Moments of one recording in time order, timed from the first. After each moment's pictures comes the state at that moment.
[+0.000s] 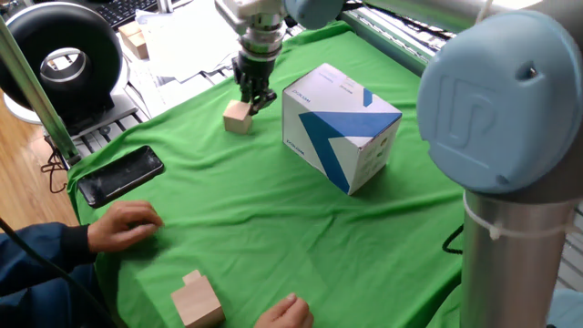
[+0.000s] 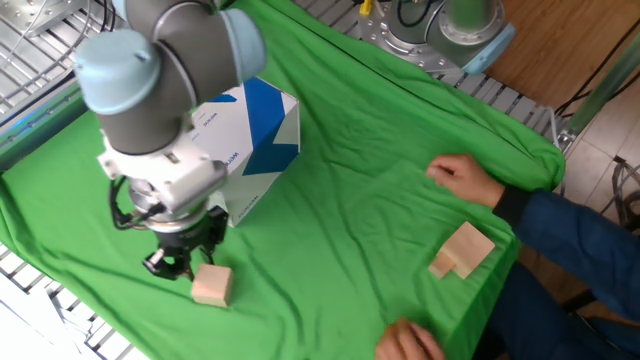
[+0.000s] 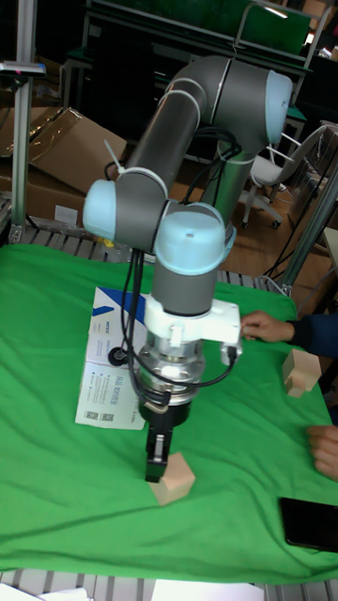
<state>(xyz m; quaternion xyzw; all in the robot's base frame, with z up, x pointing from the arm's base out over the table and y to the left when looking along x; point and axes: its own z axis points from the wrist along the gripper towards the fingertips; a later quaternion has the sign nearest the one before) 0.687 0.045 0.034 -0.67 0.74 0.00 0.09</state>
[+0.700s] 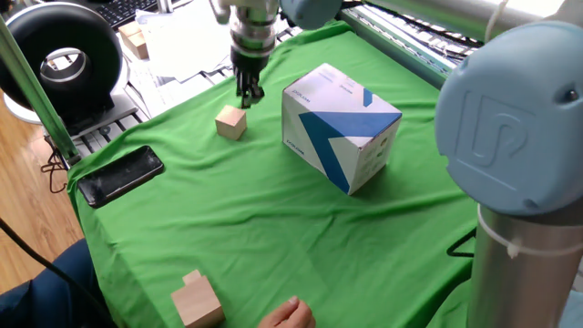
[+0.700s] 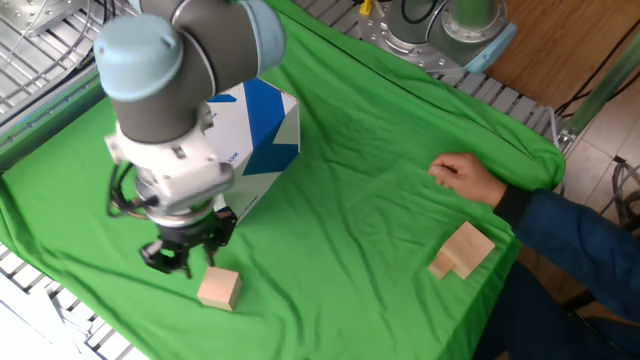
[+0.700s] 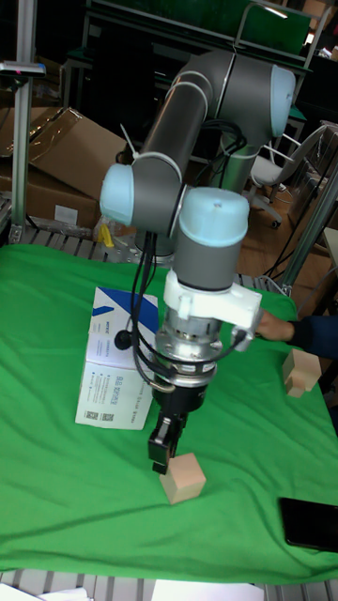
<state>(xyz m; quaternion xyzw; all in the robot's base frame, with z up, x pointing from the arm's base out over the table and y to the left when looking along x) 0.703 0.037 0.070 -0.52 0.85 -0.02 0.11</state>
